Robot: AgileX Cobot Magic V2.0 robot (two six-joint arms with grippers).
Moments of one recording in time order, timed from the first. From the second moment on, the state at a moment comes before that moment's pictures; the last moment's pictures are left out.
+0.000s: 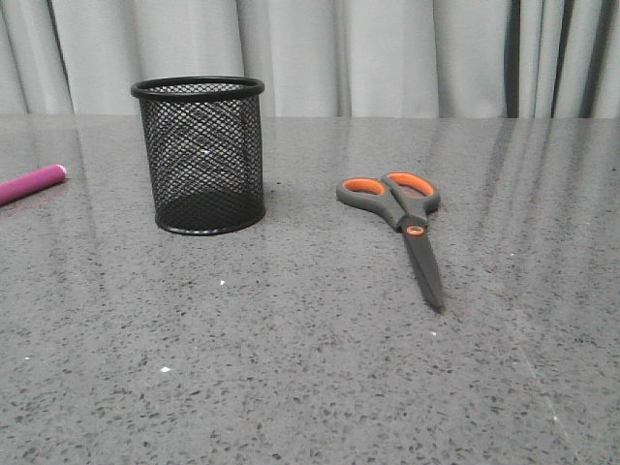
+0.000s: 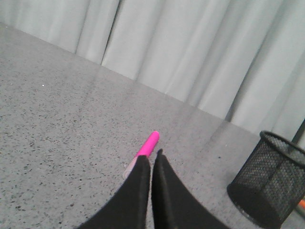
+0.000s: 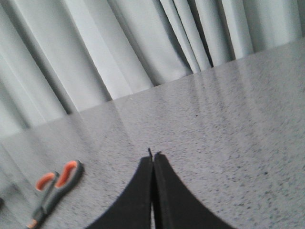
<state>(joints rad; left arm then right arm) -0.06 0.00 0.00 -0.50 0.06 0.00 -0.01 -0.01 0.01 0.35 0.05 0.02</state>
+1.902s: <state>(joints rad) -0.06 1.07 -0.89 -0.27 0.73 0.25 -0.01 0.78 -0.64 0.43 0.67 -0.11</state>
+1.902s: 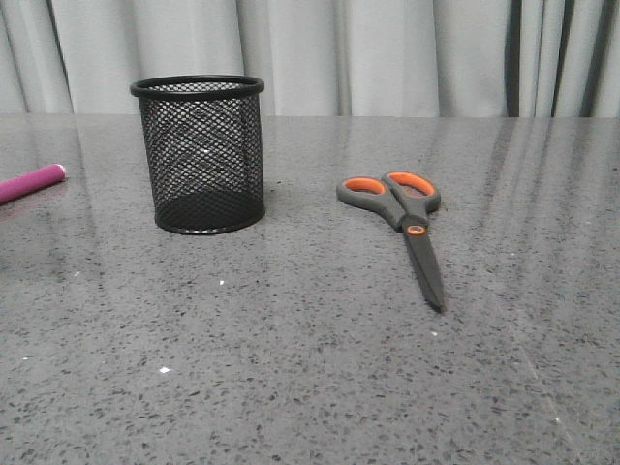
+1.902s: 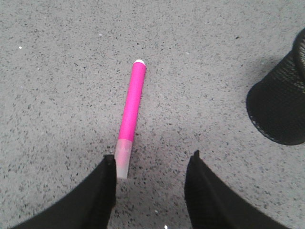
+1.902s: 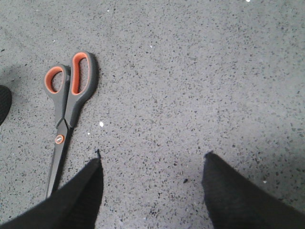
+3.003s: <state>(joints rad) -0.06 1.58 -1.09 -0.27 0.72 0.48 -0.01 0.78 -0.64 0.43 0.67 -0.11</state>
